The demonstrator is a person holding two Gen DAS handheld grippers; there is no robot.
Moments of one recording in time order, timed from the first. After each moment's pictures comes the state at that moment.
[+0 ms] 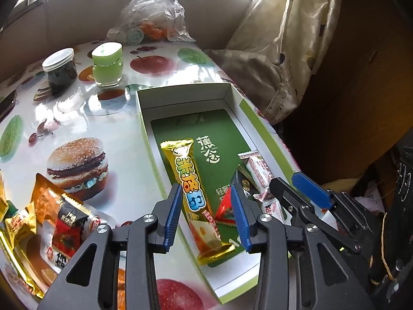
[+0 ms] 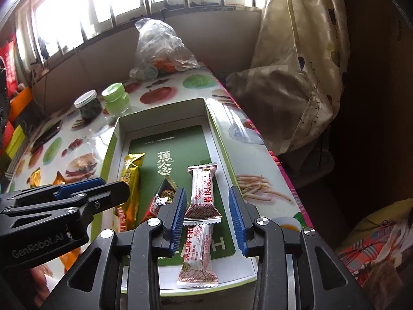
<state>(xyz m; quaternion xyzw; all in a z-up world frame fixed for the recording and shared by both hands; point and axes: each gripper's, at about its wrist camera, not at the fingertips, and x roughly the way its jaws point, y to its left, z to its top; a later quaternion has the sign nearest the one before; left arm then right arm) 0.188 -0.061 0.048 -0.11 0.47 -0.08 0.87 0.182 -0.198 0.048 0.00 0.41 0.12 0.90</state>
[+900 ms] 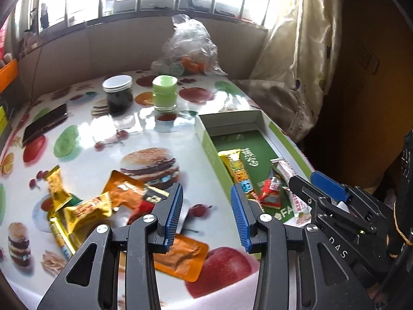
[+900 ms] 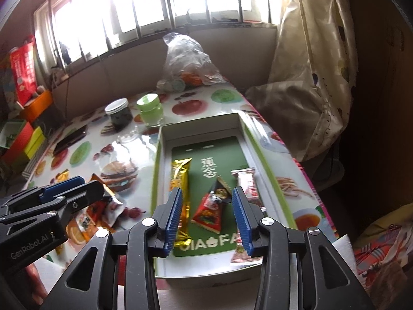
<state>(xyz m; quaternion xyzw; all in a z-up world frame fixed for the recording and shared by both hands) 0.119 -0.010 0.085 -0.08 0.40 -0.01 0.91 0.144 -0.162 0.077 0.01 0.38 0.15 0.91</state>
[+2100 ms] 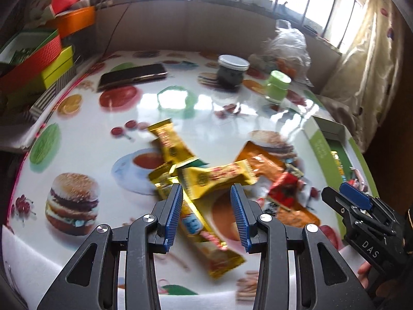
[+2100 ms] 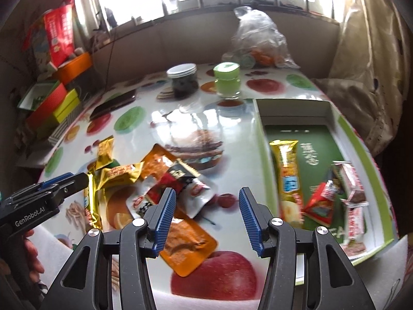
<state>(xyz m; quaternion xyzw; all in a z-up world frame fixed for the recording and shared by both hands) 0.055 0.130 0.049 -0.15 0.42 0.14 0.89 0.130 -0.053 0.049 -0.04 0.42 0.26 0.87</state>
